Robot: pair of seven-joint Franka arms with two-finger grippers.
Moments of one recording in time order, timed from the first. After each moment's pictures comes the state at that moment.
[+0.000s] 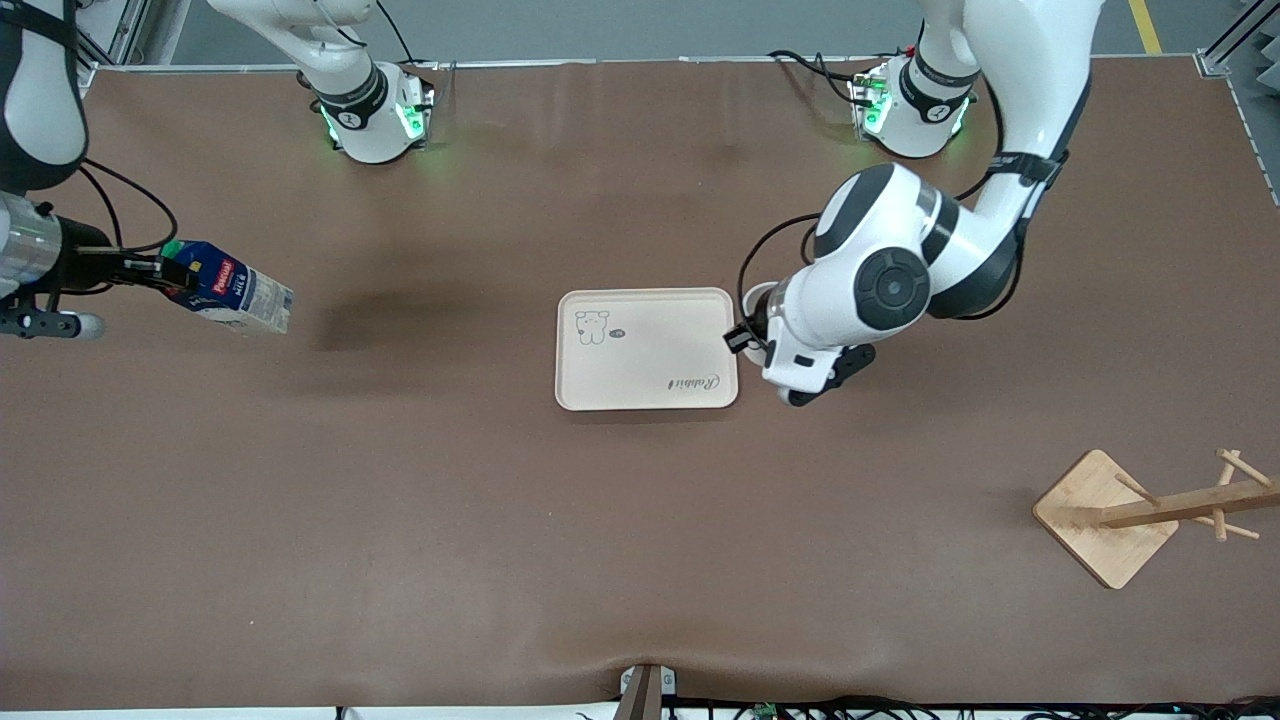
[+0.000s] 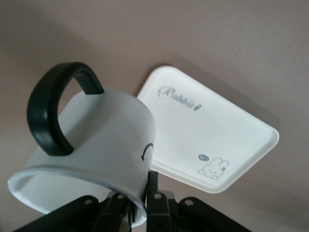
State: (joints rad) left arm -0.24 0.47 -0.36 -1.57 -0.22 1.87 -1.04; right arm -0.09 0.02 -0.10 -1.86 0.05 1.60 -0.09
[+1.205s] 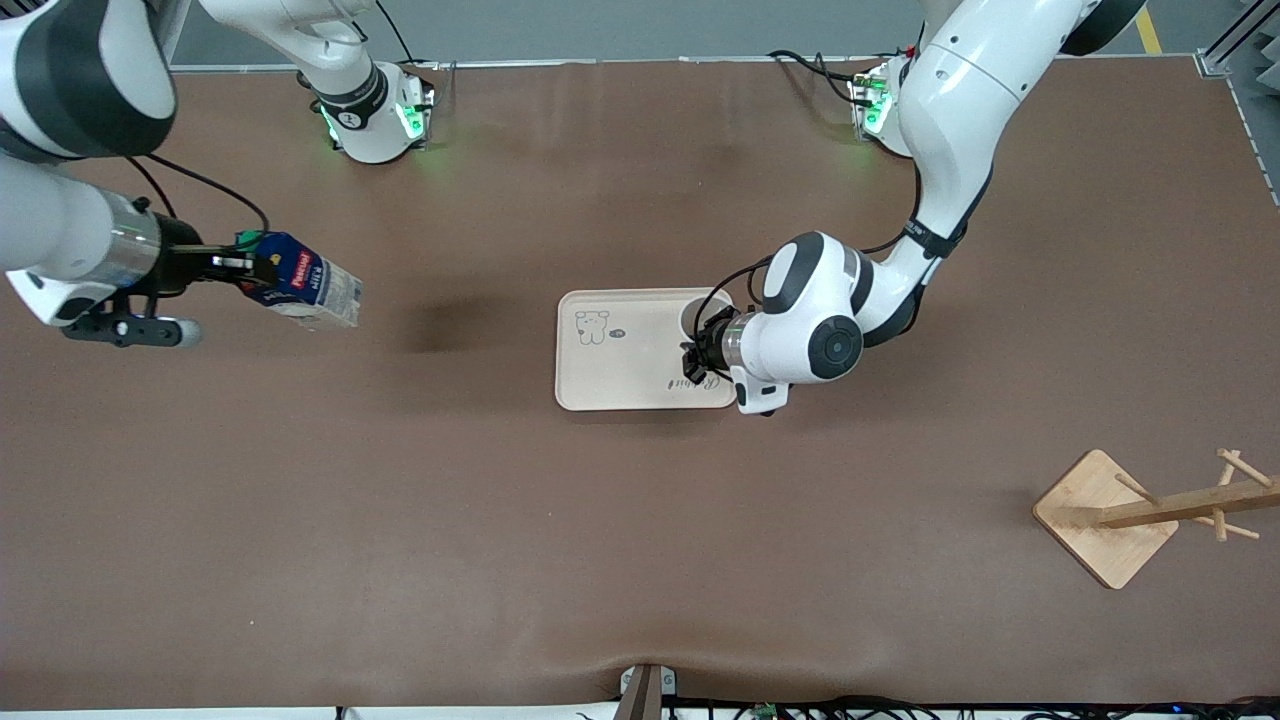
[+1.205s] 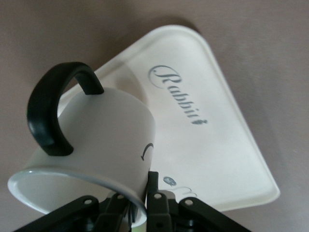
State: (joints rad) left arm -0.28 0.65 -0.35 -1.71 -0.43 2.21 -1.31; right arm 0.19 0.09 -0.08 -1.66 0.10 1.46 0.23
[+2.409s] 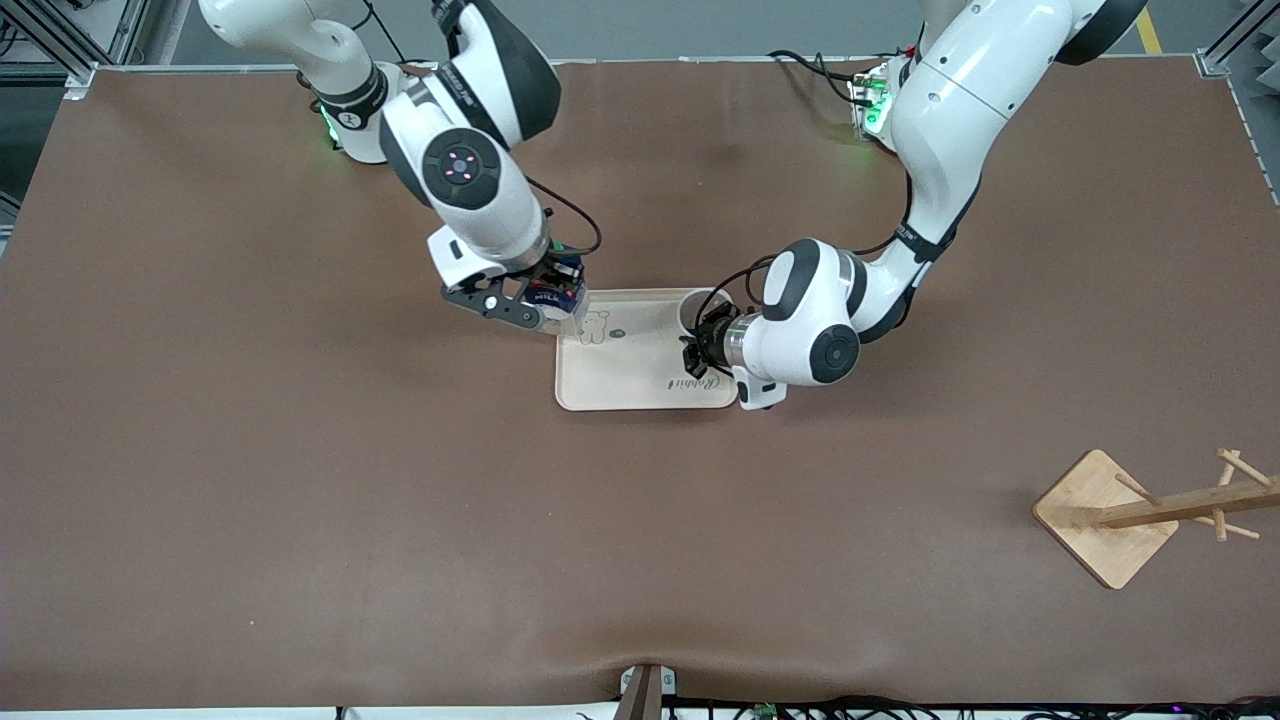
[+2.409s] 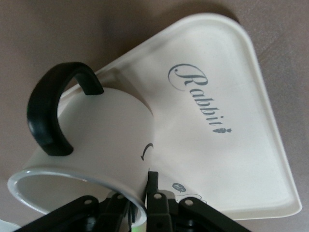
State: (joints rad) left arm -0.28 0.68 -0.35 -1.74 -0.50 2.22 -1.28; right arm 0.74 0.28 -0.07 -1.76 0.17 1.92 1.00
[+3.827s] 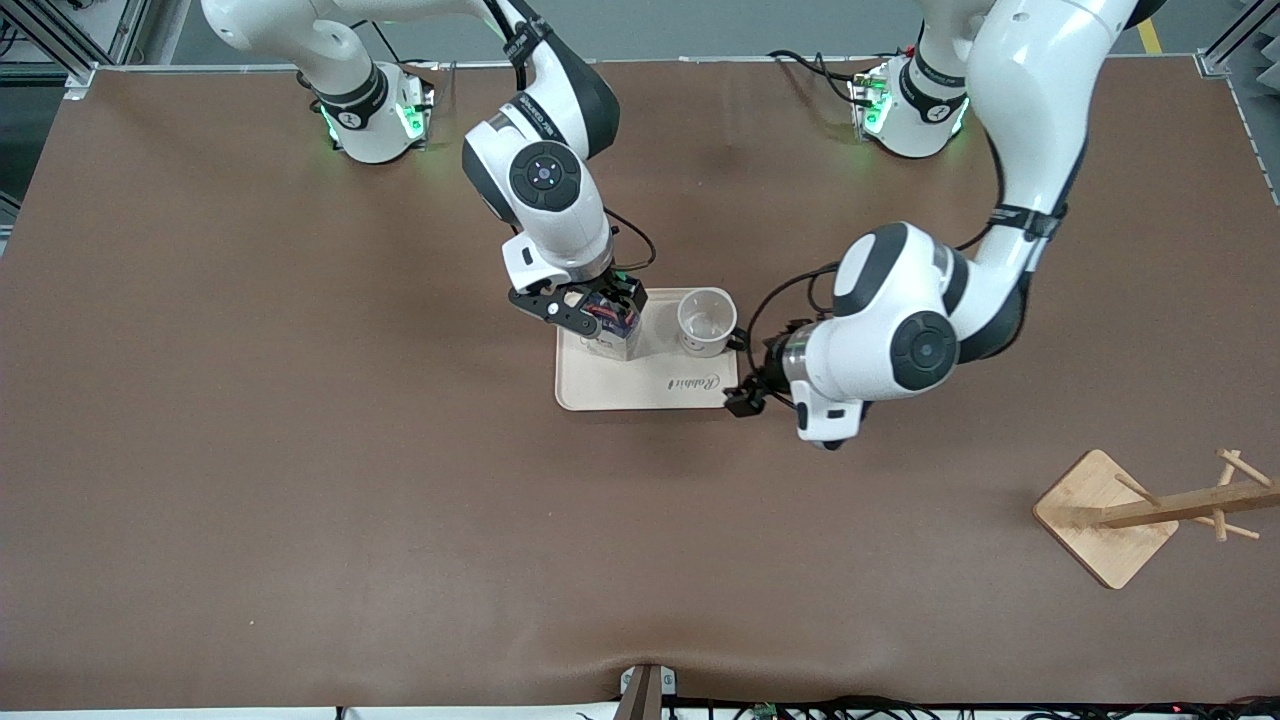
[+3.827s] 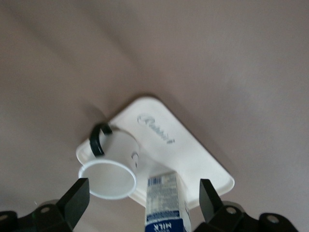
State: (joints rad) left arm -0.18 0.57 -0.34 -1.46 -0.19 1.92 -1.26; right arm 0.83 0.39 -0.09 -1.72 0.18 2.07 1.10
